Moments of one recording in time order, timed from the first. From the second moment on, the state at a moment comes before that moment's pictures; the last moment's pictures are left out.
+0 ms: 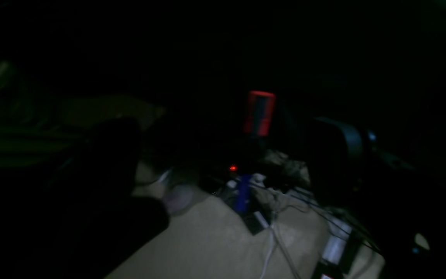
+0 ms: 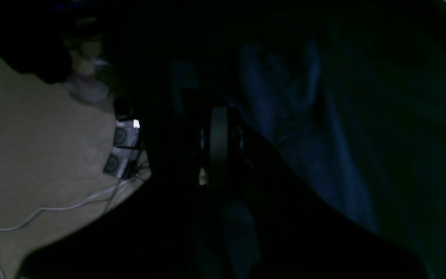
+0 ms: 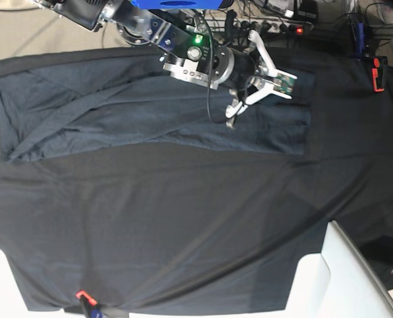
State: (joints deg) left arm 27.2 -13.2 -70.0 98.6 -28.3 -41.5 50.2; right arm -0.4 1.9 -57.3 88.3 -4.6 16.5 -28.4
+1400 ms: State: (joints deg) left arm 25.4 -14.6 -66.2 89.5 -28.3 -41.5 49.8; right arm -5.7 3.4 -18.9 100.0 -4.5 4.2 -39.0
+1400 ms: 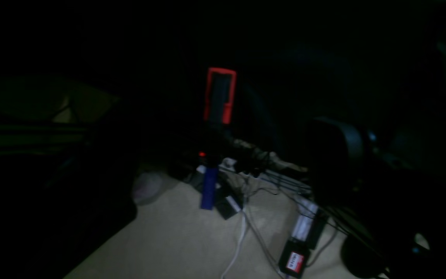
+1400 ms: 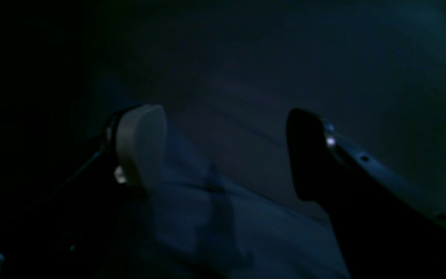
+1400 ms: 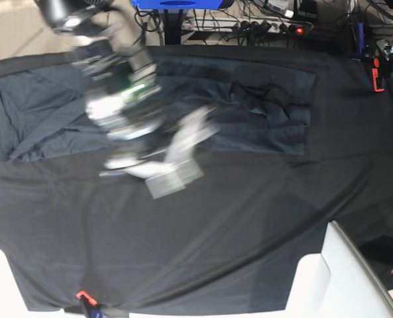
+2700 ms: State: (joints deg) left arm 25.6 -14.5 -61.1 89.6 -28.3 -41.5 49.8; right arm 1.4 5.9 28.6 68.6 9.5 3.3 -41.6
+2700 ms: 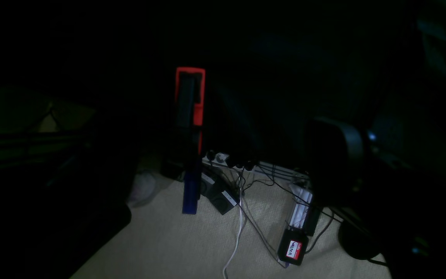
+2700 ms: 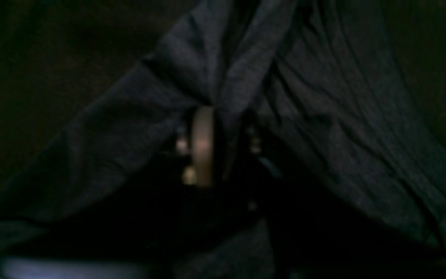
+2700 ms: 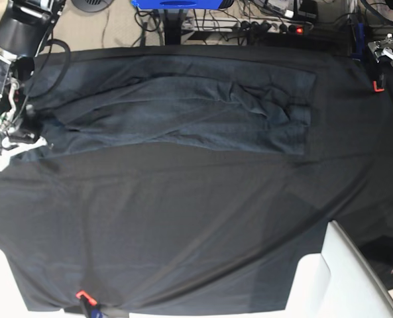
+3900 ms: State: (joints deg) left arm 14.9 -17.7 -37.6 80.3 -43.6 -41.1 49.9; right arm -16.6 2.3 28.2 94.0 13.5 4.1 -25.5
